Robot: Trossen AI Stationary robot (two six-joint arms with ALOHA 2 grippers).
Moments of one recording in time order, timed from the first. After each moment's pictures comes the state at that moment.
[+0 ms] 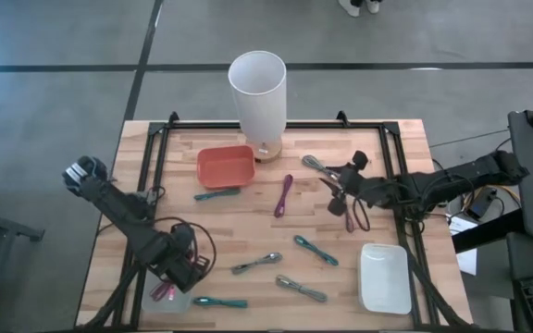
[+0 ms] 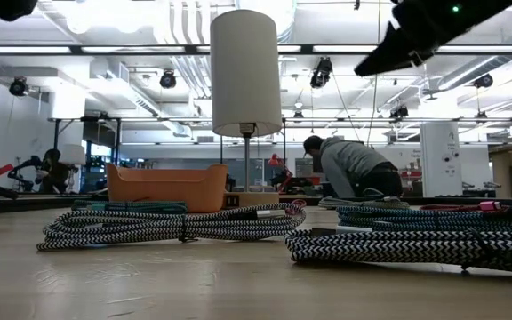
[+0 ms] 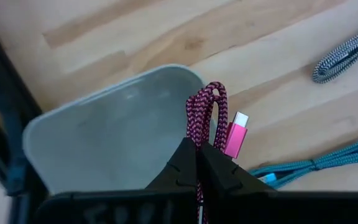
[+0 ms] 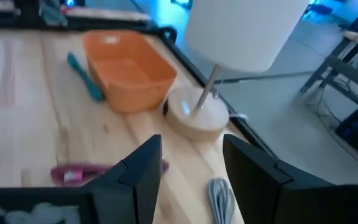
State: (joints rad) left arm -0.74 1.47 1.20 -1.23 -0.06 -1.92; right arm 0.18 0.97 0.63 -0.14 0.73 0.09
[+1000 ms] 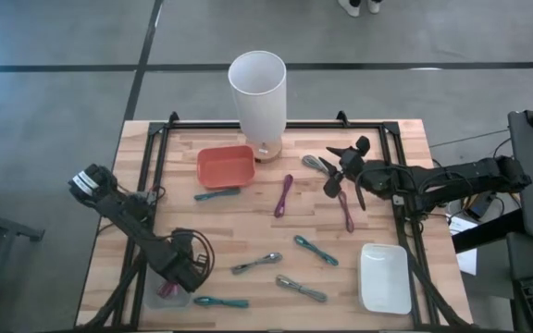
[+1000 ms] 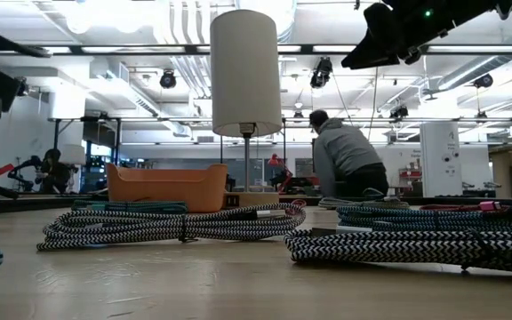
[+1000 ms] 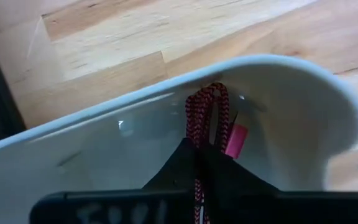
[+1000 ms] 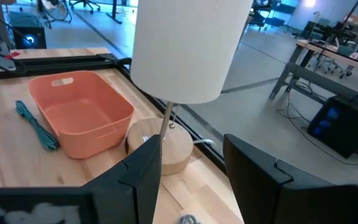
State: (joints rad) left arm -0.76 1.58 0.92 -1.01 -0.04 -2.05; right arm 0.02 0.97 0.63 0.04 0.72 0.02
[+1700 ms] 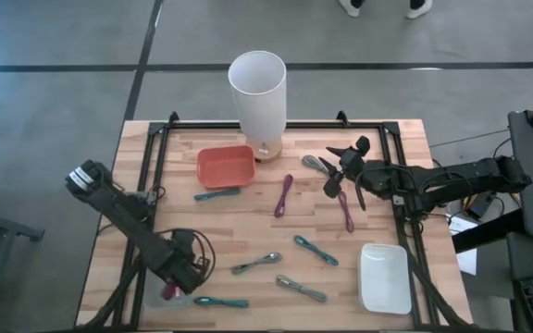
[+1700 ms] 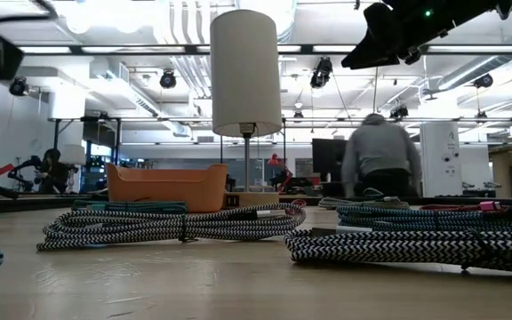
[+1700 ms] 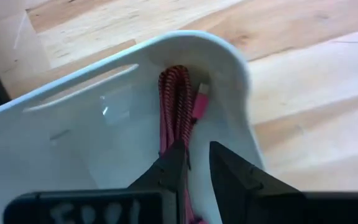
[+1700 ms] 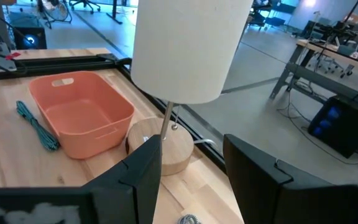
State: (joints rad) left arm -0.76 1.52 1.01 -1.07 -0.05 -2.02; right arm 0.03 0.97 0.63 0.04 0.72 0.02
